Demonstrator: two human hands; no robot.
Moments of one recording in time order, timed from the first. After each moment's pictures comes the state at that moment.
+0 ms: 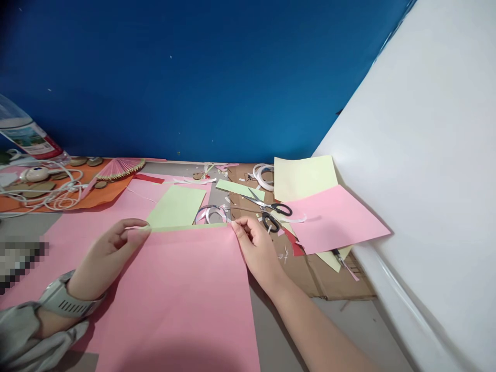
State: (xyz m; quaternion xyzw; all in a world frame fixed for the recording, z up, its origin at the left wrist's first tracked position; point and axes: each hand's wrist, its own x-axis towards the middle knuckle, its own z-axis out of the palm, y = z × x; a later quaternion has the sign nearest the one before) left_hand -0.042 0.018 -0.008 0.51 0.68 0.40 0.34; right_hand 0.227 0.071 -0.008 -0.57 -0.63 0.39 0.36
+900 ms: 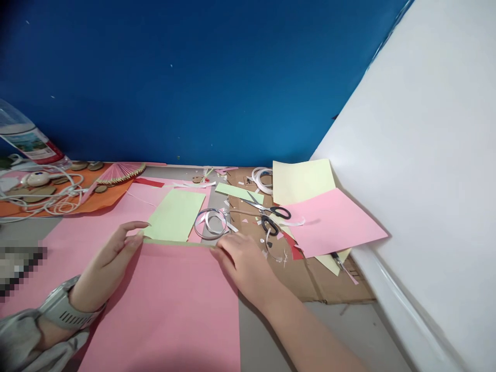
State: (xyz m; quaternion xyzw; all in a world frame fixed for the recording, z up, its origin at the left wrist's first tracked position) left_hand -0.039 0.013 -0.013 0.55 0.67 0.41 0.31; right_hand 0.221 0.061 0.003 -0.44 -0.83 0.29 0.19
